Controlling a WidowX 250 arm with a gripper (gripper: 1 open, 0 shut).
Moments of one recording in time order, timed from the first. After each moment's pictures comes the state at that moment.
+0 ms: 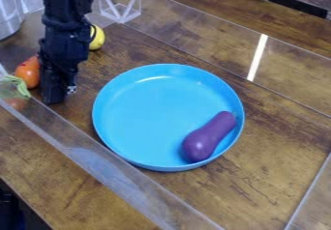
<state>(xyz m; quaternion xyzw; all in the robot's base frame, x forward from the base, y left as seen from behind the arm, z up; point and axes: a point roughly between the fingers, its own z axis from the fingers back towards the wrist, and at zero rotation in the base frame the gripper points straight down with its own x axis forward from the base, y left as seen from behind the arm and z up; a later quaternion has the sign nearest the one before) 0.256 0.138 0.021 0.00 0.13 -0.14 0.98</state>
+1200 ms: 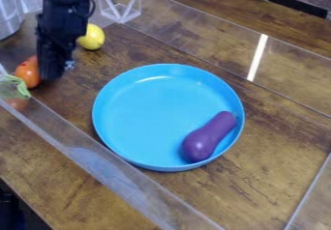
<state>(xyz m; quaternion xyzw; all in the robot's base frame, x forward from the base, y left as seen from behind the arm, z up) 0.267 0.146 0.055 0.03 0.13 -0.14 0.98</state>
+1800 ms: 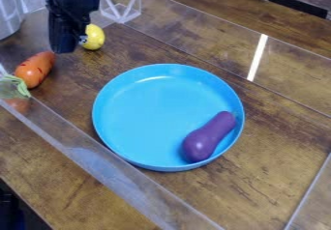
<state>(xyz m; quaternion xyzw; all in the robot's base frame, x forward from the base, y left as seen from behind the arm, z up) 0.292 0.151 0.077 0.06 0.10 -0.13 0.98</state>
